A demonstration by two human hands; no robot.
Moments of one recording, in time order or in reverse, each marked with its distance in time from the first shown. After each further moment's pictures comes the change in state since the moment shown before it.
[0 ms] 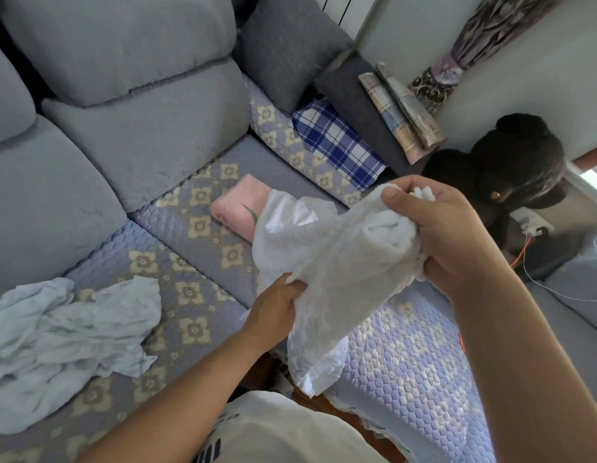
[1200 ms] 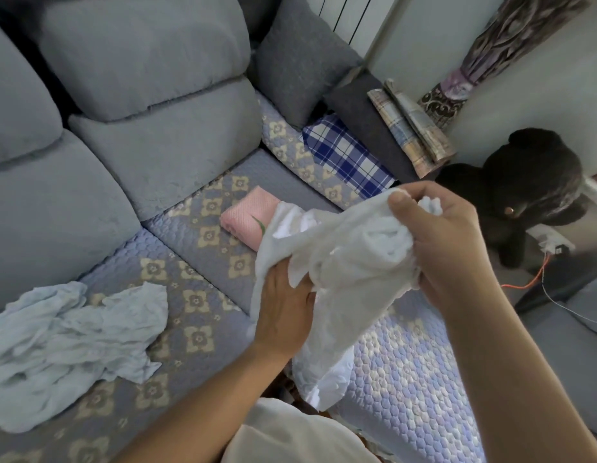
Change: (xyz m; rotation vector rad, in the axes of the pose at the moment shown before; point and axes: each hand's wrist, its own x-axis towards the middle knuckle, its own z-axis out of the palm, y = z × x) left_hand 0.010 0.044 0.006 0.378 0.401 0.173; right_hand 0.004 0.015 -0.003 -0.073 0.217 -0.157
